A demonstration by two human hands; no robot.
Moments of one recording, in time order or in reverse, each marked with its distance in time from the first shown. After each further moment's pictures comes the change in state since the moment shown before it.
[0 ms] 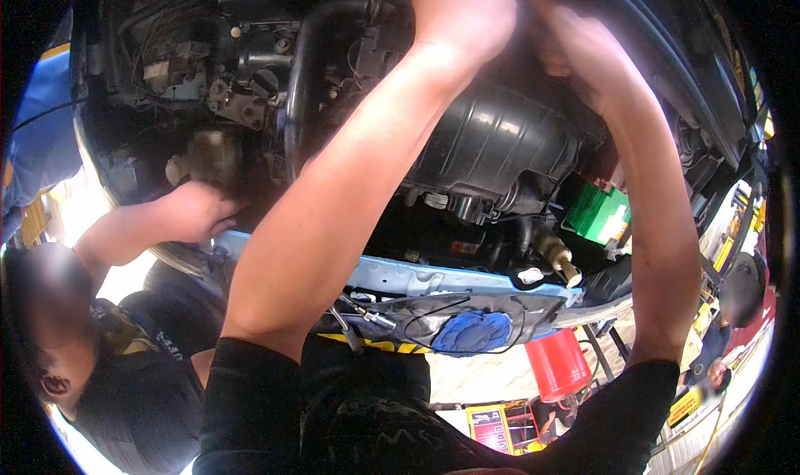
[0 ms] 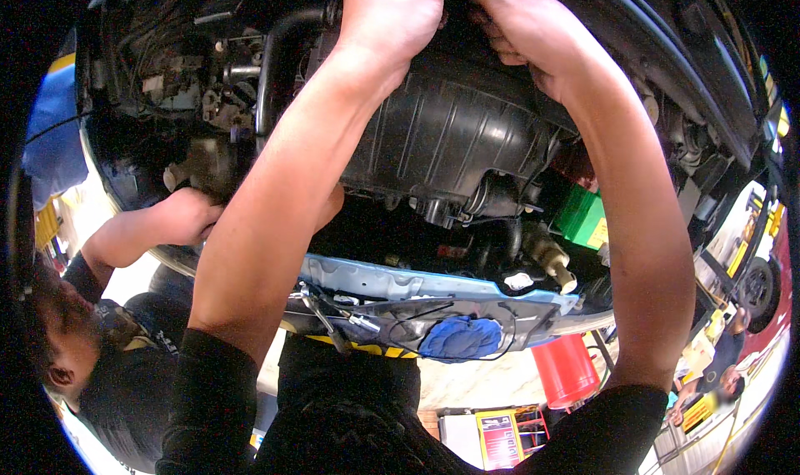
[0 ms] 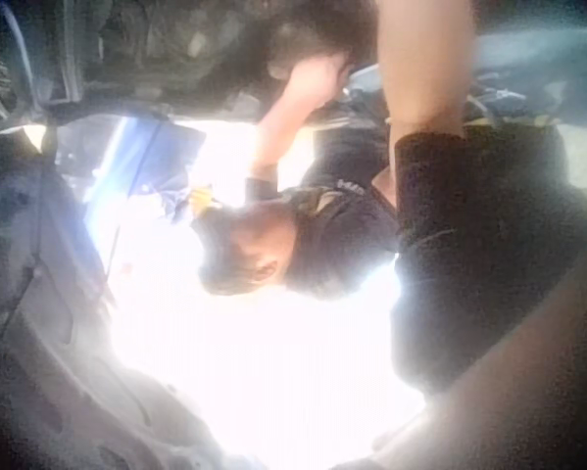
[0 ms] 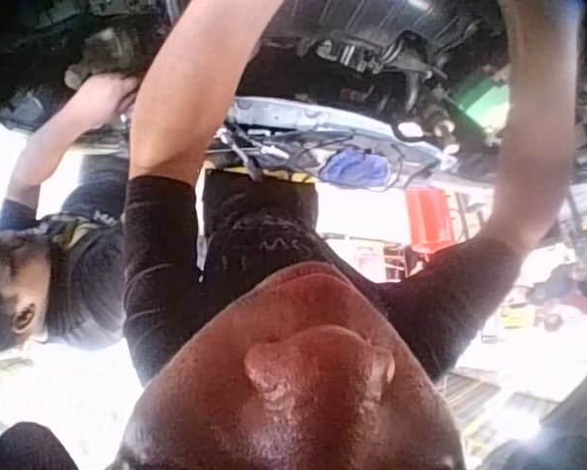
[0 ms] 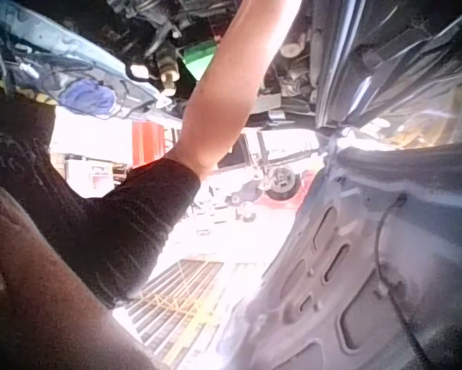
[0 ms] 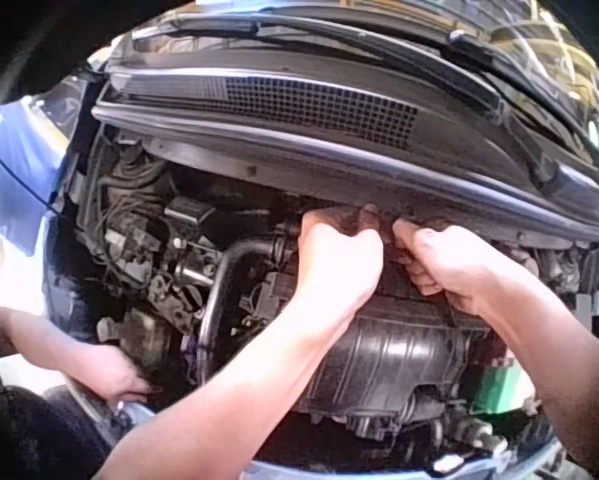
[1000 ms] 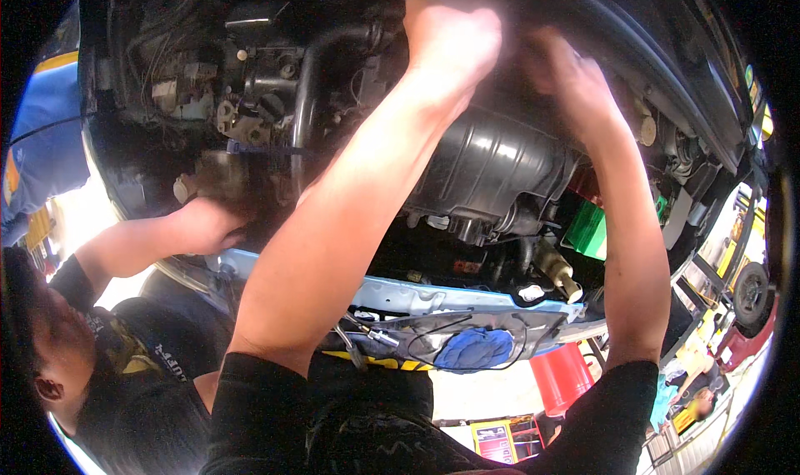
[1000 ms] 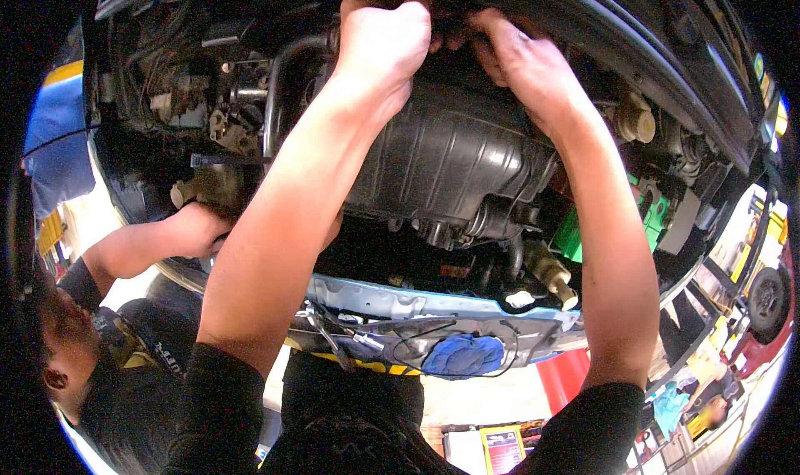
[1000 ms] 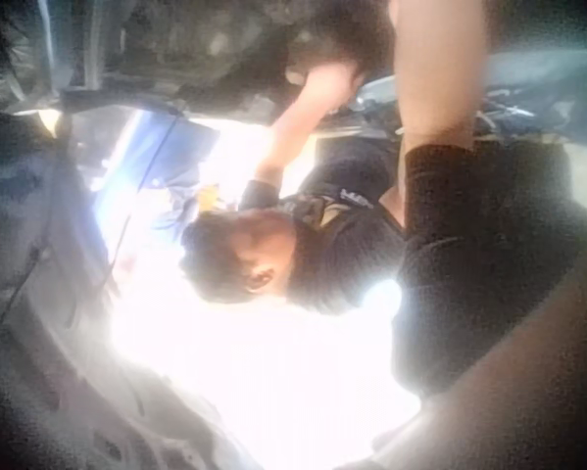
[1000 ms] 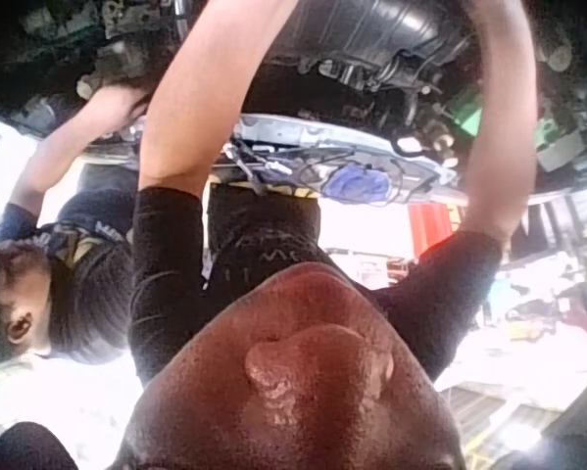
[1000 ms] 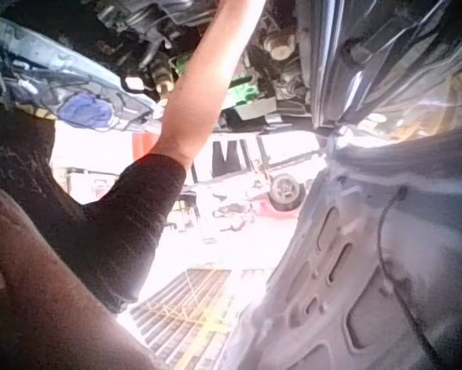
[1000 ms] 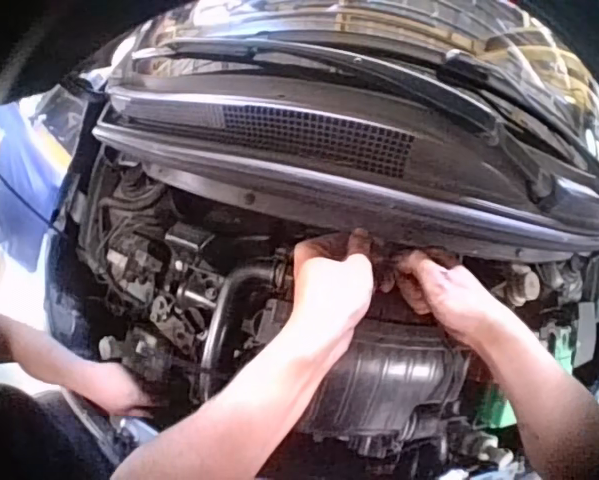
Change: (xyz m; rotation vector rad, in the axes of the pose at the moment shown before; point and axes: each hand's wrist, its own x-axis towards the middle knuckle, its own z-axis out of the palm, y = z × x) left_hand 0.008 -0.027 0.011 -0.300 -0.021 0.308; right_hand 0.010 0.044 -0.015 -0.485 0.062 -0.670
